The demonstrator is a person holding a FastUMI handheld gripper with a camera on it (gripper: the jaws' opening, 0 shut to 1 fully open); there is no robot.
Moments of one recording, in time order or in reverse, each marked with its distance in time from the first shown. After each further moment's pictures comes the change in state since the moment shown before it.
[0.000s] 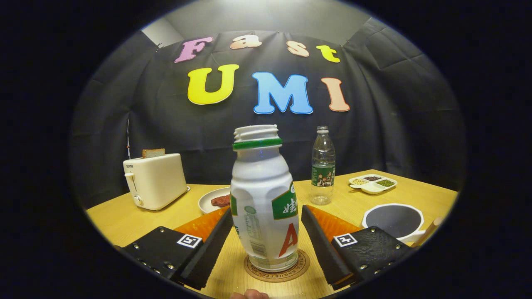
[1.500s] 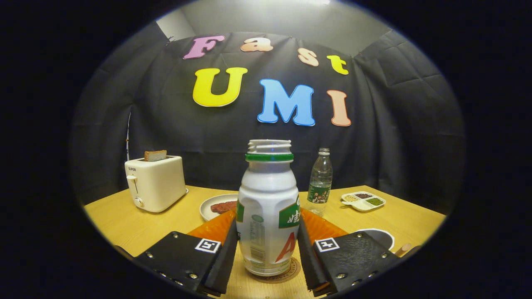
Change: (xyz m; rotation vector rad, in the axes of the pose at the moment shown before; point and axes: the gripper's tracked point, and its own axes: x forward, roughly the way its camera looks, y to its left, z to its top) arm -0.007 0.005 0.035 -0.116 -0.011 -0.045
